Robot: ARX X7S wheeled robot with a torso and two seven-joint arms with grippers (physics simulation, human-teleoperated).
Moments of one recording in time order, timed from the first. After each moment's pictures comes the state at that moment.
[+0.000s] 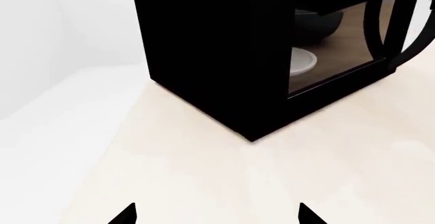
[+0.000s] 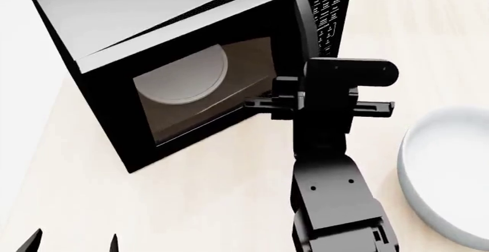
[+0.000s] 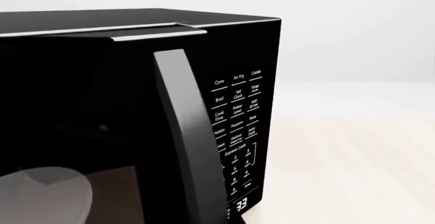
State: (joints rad) left arm 0.04 -0.29 0.33 0.20 -0.17 0.00 -0.36; right arm 0.89 0.12 -0.35 0.53 0.33 0.15 0.27
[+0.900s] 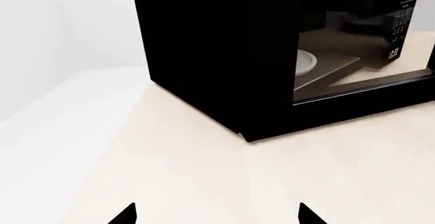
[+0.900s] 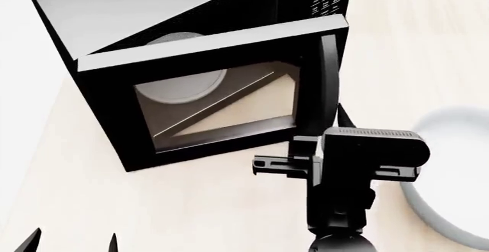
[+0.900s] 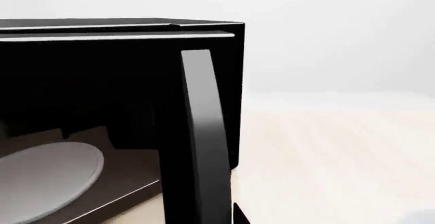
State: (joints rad) left arm 0.04 -0.31 0.34 0.21 -0.18 0.01 -0.37; right arm 0.54 0.28 -0.36 -0.01 0.37 0.23 0.41
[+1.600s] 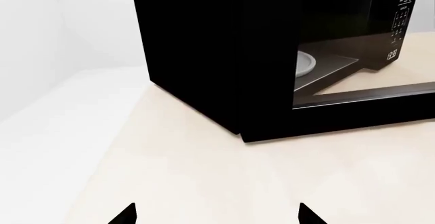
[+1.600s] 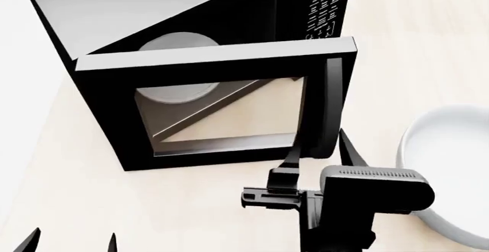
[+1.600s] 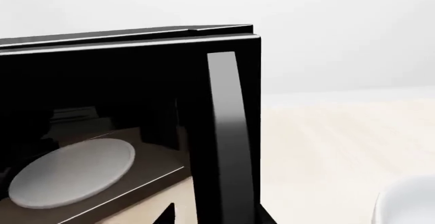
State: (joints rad) left arm 0.04 -0.31 0.35 0.21 -0.19 0.01 -0.38; right arm 0.39 0.31 -0.38 -0.17 0.41 0.18 0.44
